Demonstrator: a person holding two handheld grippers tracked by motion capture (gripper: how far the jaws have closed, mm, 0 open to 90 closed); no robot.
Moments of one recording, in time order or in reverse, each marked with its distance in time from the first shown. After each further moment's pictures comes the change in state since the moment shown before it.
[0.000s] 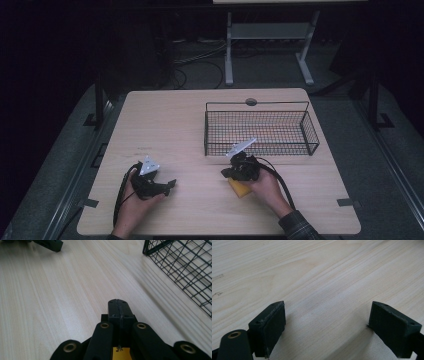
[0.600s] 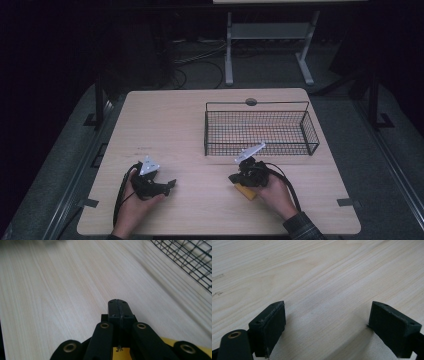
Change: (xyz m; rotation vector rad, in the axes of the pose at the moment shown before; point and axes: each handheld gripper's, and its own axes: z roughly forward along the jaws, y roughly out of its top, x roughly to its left) left arm 0.000 0.000 0.000 0.001 0.001 0.001; right arm 0.004 -0.021 -0.018 0.017 0.003 0.021
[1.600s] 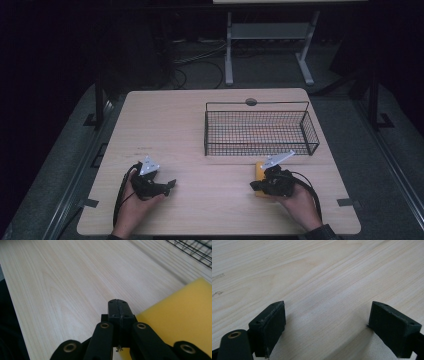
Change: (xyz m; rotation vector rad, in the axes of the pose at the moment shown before) left arm 0.000 0.000 0.000 0.002 0.002 0.001; right arm -0.008 -0.049 -0.045 -0.014 -0.028 0.084
